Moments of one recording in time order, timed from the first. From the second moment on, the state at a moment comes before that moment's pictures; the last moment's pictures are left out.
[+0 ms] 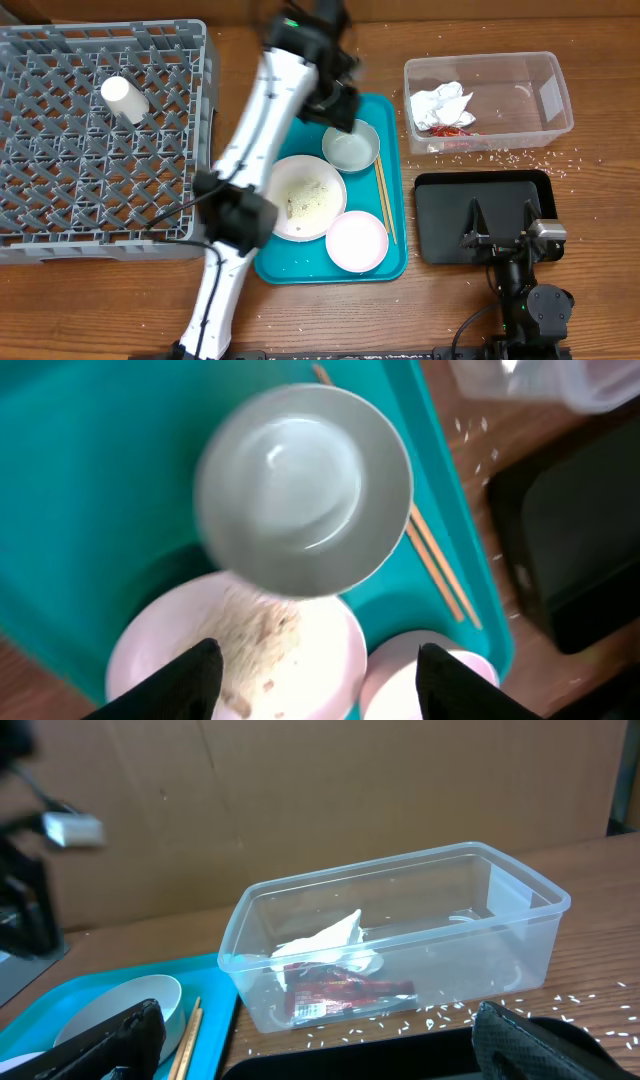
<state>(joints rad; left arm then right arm) -0.47 2.48 2.67 -1.66 0.23 0.01 0.01 0.01 0.02 -0.03 -0.01 0.20</state>
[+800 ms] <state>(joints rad) -0.65 2.64 2.65 -1.58 0.04 0.12 0.01 0.01 0.02 -0.03 -0.01 0.20</state>
